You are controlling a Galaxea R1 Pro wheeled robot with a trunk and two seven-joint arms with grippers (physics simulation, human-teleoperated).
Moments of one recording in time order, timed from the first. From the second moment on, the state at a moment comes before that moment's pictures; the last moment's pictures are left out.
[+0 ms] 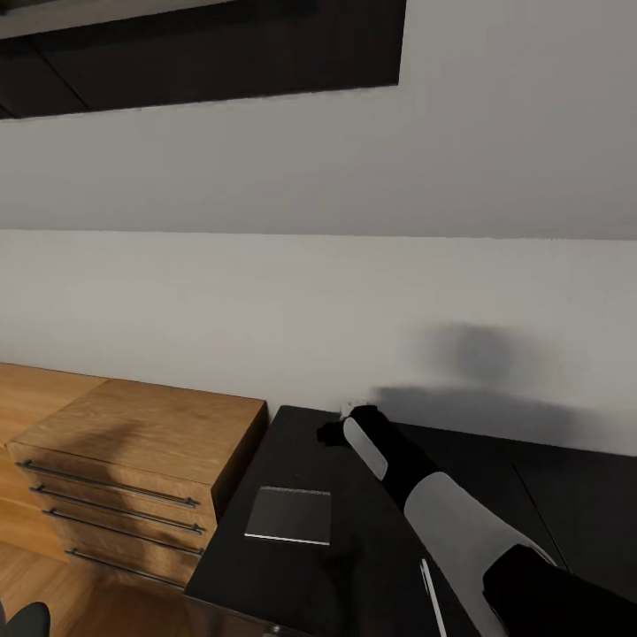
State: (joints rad) left arm 0.38 0.07 0.01 -1.12 1.03 0.16 0.21; right arm -0.90 0.17 0.48 -0.67 -0.62 0.71 -0.38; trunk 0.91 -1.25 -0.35
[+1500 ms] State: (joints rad) left arm 0.38 0.06 0.05 -1.14 1.03 0.16 0.20; right arm -0.94 0.17 0.47 -0.59 -0.73 0.78 -0.36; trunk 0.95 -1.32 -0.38
